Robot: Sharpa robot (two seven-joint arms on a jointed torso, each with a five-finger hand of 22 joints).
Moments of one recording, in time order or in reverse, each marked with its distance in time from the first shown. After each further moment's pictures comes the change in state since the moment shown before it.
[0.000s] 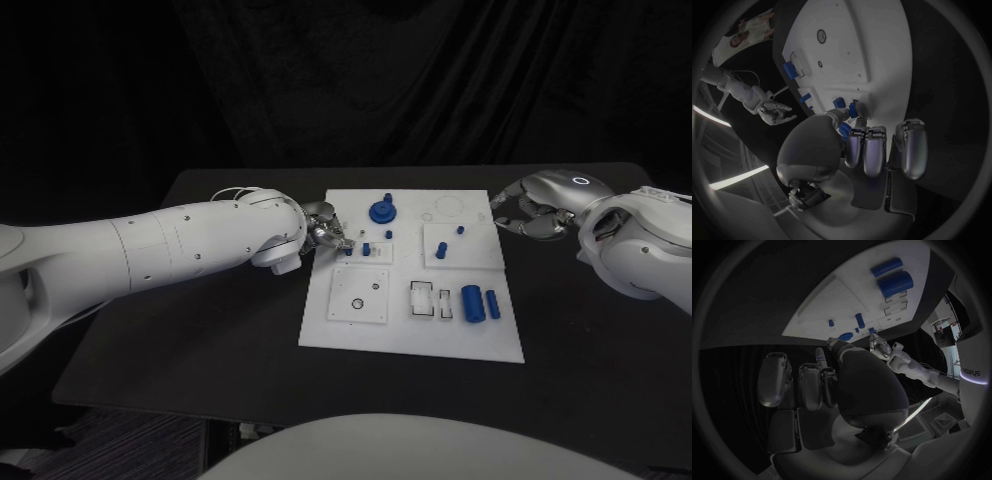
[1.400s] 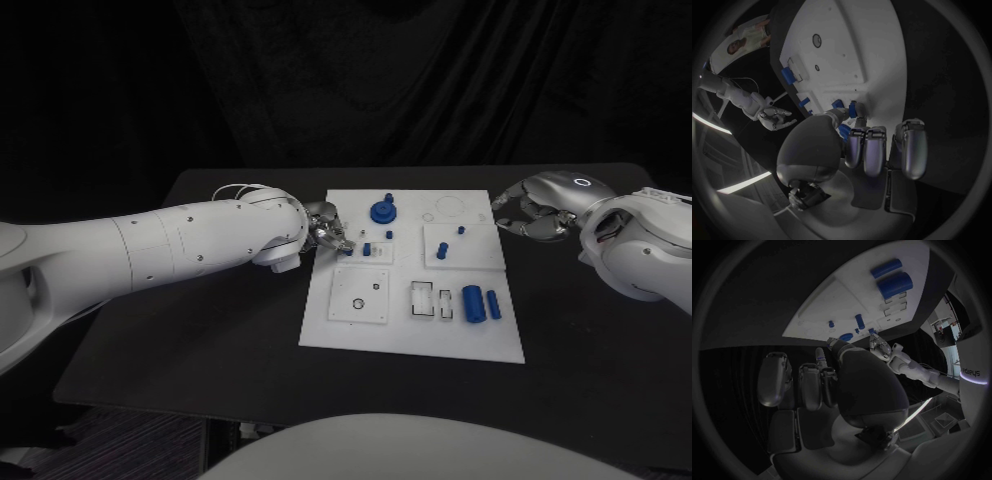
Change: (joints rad) left arm 0.001 0.003 0.004 -0.001 -0.064 0.027 -0.004; left_hand 0.009 -0.011 0.003 -0.008 -0.008 0.008 -0.007 0.012 0.013 0.000 0.000 0.000 0.000 0.000 0.000 0.000 0.000 0.000 0.000 0.000 0.000 0.000; right arm -0.001 -0.002 0.000 0.001 0.000 0.005 -0.001; right_hand 0.000 0.000 0.000 0.000 0.000 0.000 0.000 0.000 -0.001 0.000 0.000 -0.007 0.000 0.000 0.000 0.000 0.000 0.000 0.000 0.000 -0.004 0.000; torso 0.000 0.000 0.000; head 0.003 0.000
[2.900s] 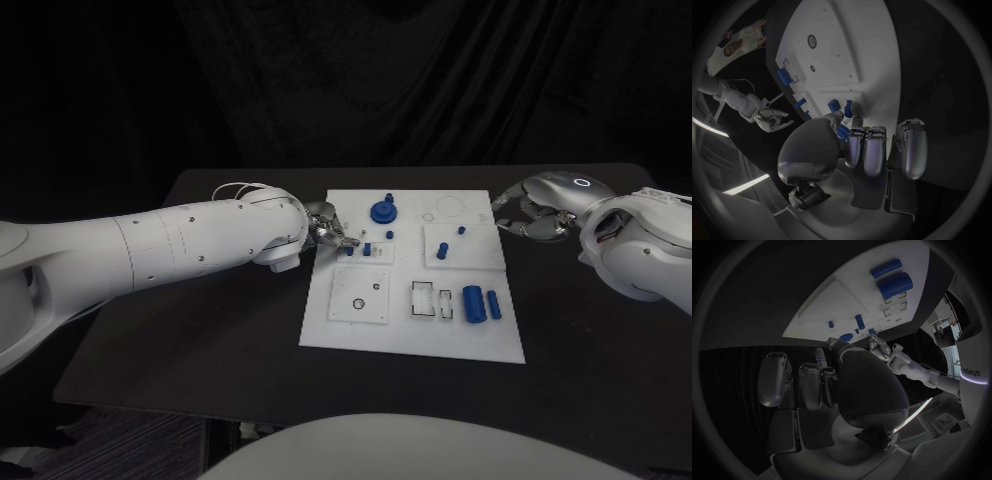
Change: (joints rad) left arm 0.001 0.003 0.001 0.000 -0.019 0.001 -0.039; left_hand -0.170 0.043 -0.136 0.094 -0.326 0.003 0.004 0.008 -0.003 0.004 -0.004 0.000 0.000 0.000 0.000 0.000 0.000 0.000 0.000 0.000 0.000 0.000; right arm 0.000 0.002 0.000 -0.001 0.000 0.004 -0.003; right_hand 0.000 0.000 0.003 -0.003 0.000 0.000 0.000 -0.004 -0.001 0.000 0.000 0.000 0.001 0.000 0.000 0.000 0.000 0.000 0.000 0.000 0.000 0.001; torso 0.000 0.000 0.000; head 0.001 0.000
